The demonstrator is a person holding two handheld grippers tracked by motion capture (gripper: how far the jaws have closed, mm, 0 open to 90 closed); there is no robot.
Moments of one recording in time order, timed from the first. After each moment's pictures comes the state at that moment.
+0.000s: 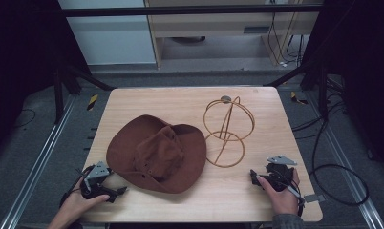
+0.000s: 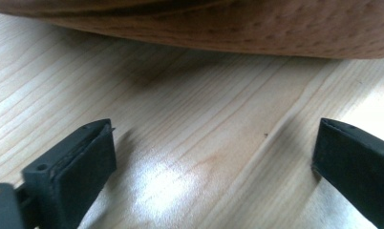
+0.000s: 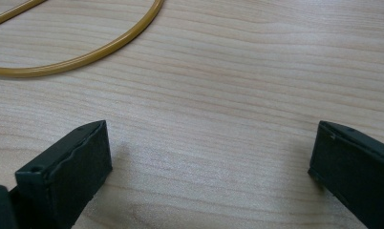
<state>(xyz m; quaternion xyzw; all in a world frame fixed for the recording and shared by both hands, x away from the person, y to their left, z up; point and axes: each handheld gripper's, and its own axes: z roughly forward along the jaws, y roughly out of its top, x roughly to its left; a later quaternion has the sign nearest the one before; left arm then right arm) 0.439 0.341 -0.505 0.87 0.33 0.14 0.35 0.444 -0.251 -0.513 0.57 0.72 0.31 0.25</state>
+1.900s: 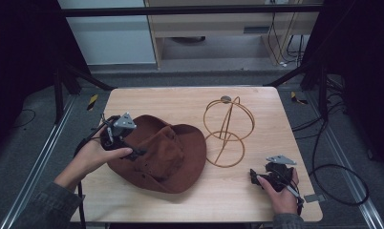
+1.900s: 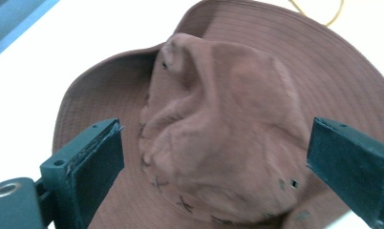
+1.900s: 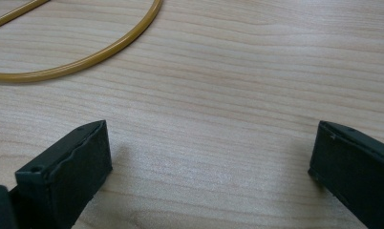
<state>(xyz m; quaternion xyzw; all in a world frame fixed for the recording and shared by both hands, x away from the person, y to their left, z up) 0.511 0.236 -0.349 0.90 0.27 0.16 0.29 0.446 -0.249 -0.513 0.58 0.71 0.31 0.25</state>
